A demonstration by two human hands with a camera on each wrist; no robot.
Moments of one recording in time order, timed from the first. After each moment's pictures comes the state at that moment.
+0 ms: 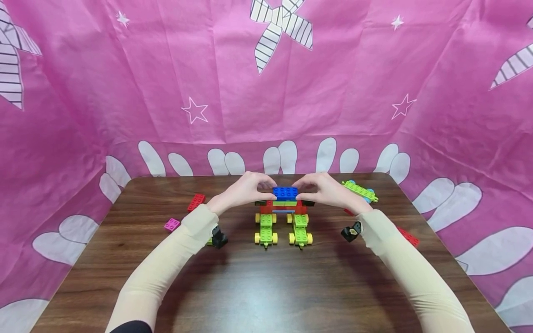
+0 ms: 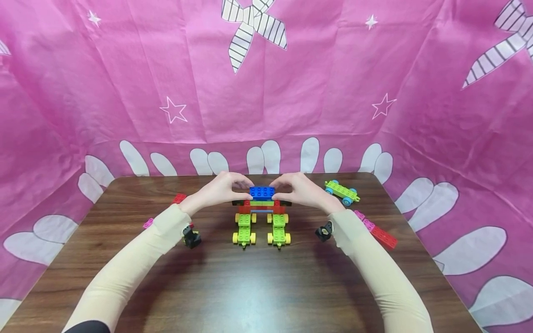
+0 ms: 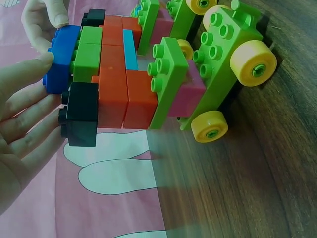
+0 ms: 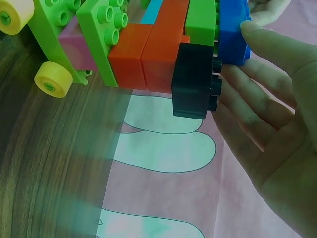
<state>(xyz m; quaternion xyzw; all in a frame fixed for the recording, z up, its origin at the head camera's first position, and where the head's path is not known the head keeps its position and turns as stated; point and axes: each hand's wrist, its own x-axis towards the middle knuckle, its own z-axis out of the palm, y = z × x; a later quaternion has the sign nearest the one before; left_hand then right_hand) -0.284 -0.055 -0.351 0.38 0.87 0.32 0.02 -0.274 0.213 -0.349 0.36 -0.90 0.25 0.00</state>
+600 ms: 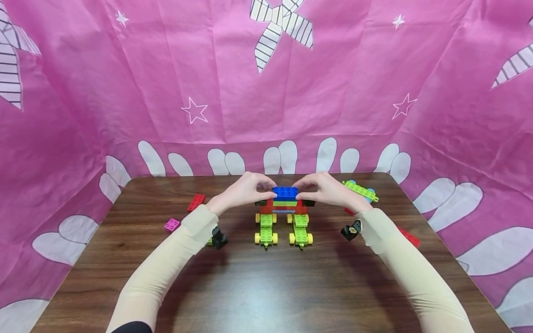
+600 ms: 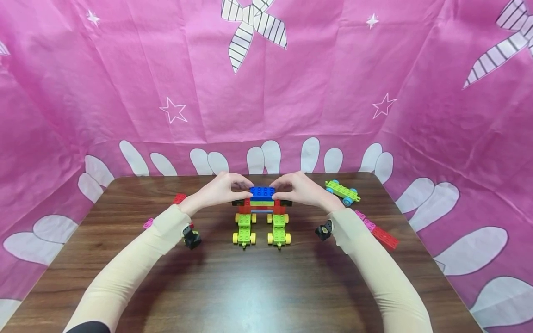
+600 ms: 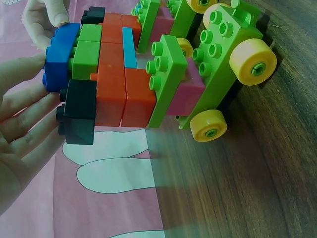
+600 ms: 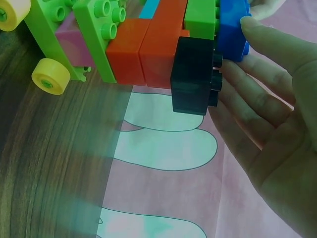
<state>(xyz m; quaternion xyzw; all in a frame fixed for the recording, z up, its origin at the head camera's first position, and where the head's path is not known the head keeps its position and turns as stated) -0.287 -0.057 -0.355 0.39 0.85 0.34 0.03 -0.278 0.213 -0.349 0.36 -0.90 0.26 -0.01</state>
